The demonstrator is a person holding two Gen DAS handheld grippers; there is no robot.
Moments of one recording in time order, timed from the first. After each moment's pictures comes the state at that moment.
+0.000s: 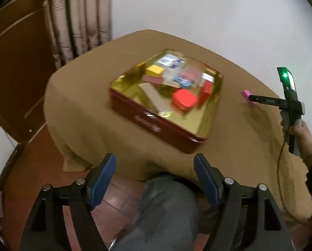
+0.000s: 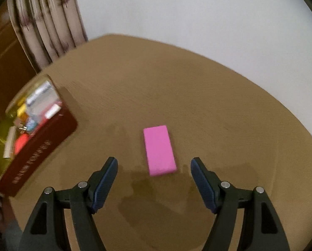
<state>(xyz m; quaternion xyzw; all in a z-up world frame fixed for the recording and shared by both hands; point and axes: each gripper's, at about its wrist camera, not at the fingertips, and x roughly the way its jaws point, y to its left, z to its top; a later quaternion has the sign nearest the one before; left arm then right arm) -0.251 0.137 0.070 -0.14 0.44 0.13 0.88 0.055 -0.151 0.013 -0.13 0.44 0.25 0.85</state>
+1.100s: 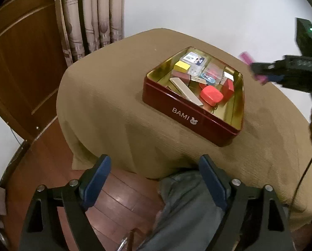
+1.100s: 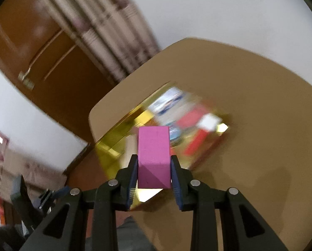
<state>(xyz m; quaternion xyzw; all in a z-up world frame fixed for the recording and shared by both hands) -0.277 0.178 0.058 -0.14 0.44 0.13 0.87 -0.061 0.016 0.086 -0.03 0.47 0.43 0.77</state>
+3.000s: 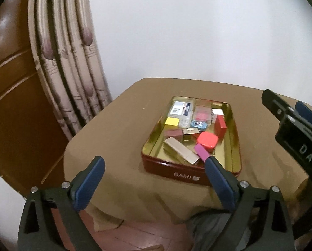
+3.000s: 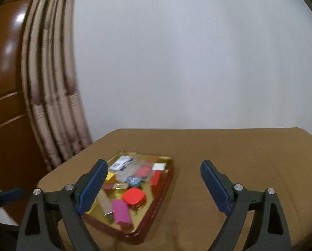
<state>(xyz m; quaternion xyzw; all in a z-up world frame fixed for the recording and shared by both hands) -0.249 0.175 0.102 0.02 0.31 0.10 0.94 -0.223 -0.002 0.086 0.05 0.13 0.10 0.99</state>
